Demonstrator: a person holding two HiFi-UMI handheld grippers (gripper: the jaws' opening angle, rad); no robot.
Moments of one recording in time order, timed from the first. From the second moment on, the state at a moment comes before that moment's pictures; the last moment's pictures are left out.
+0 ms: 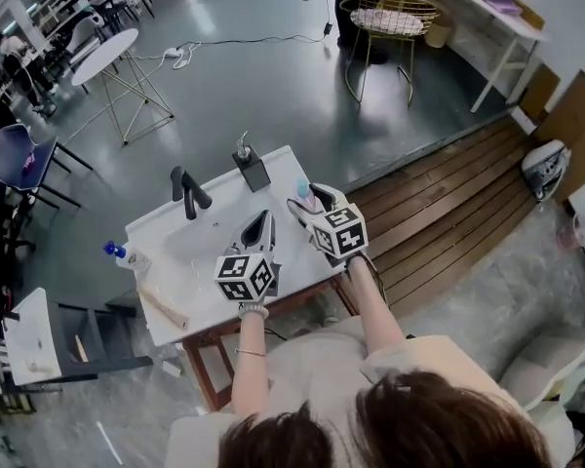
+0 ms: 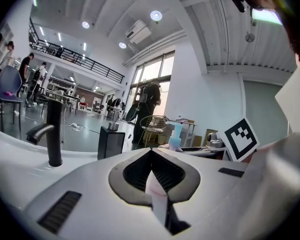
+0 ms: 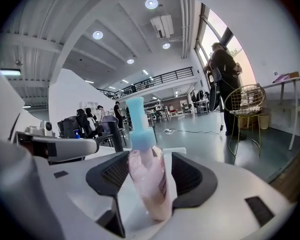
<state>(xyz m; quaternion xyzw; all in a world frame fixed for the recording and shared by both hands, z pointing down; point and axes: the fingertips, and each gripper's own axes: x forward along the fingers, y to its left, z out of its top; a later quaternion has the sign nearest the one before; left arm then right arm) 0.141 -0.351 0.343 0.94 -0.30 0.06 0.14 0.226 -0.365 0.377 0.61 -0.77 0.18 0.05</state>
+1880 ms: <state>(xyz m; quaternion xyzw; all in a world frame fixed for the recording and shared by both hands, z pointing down) 0.104 -0.306 0.349 0.91 -0.37 0.07 0.16 0.191 -0.346 0.337 0.59 -0.79 0.14 0.05</state>
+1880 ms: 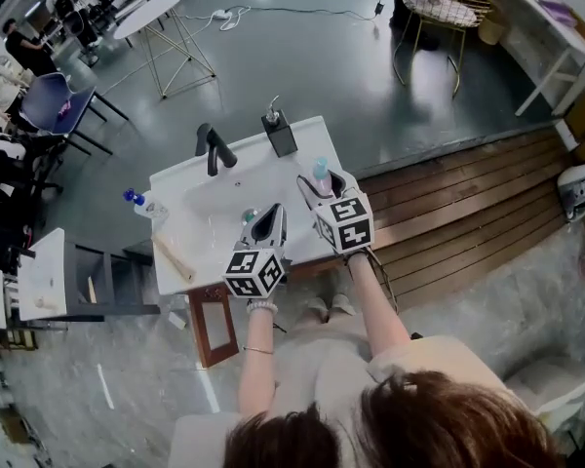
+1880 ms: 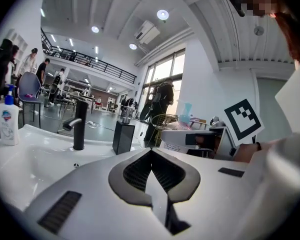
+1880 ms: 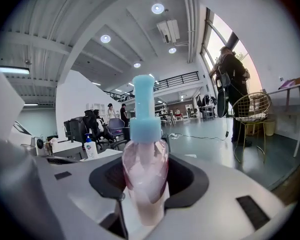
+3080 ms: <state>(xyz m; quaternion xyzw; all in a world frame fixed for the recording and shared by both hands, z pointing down) 0.035 -0.190 0.345 0.92 -0.36 0.03 0.17 0.125 -0.227 0.318 0.59 -0.80 0.12 0.05</state>
